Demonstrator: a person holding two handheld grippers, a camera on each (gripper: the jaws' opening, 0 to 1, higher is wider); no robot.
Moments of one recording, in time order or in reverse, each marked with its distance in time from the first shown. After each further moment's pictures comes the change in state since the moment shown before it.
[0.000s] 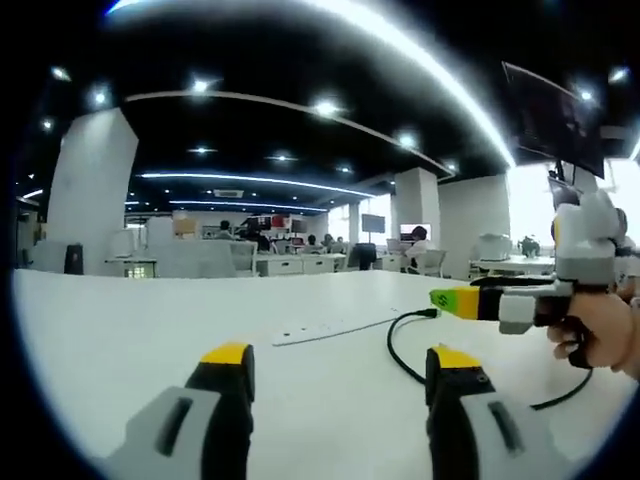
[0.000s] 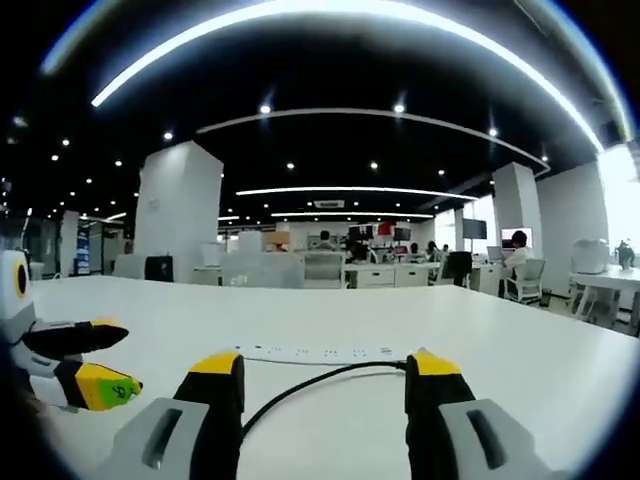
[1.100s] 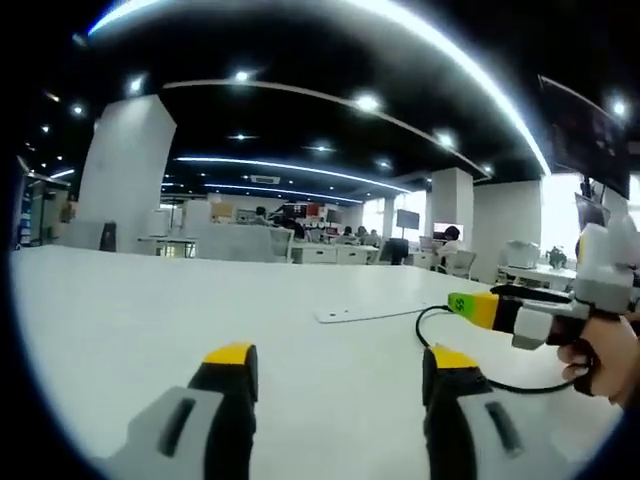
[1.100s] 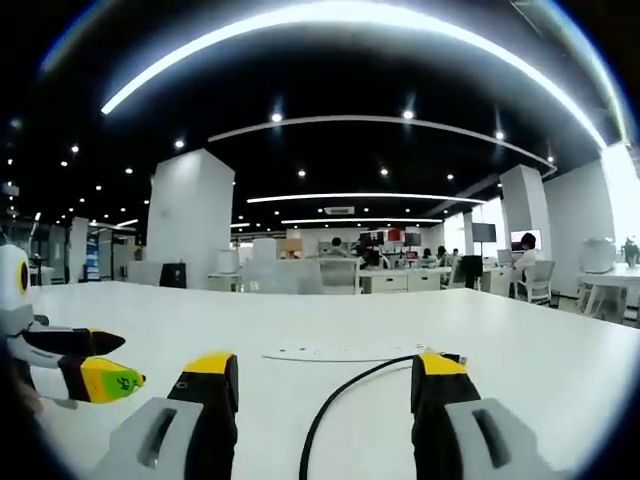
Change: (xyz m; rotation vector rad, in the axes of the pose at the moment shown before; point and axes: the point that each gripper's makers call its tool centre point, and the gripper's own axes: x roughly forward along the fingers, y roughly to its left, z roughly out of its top) left arm -0.066 0.027 0.003 -0.039 0.026 0.103; right arm -0.030 0.057 0.005 0.009 -0.028 0.045
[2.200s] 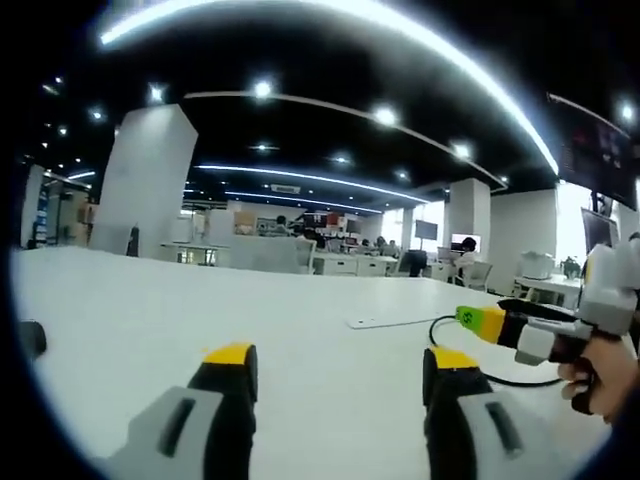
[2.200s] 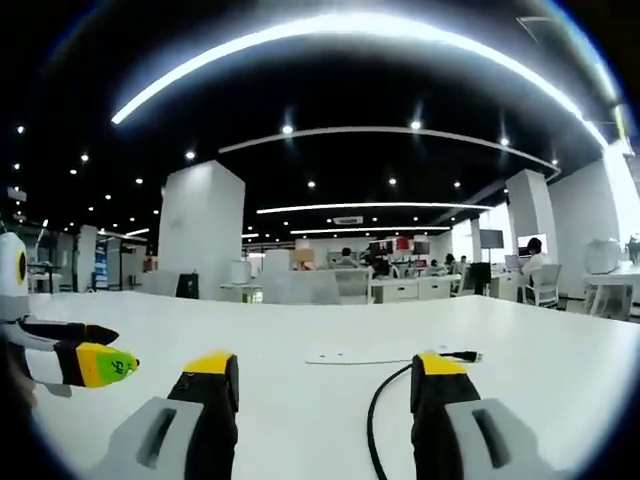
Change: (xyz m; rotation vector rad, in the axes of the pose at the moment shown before) left arm -0.074 0.033 0.027 -0.003 -0.054 0.098; right arm -0.046 0.054 0.020 0.018 -0.054 0.029
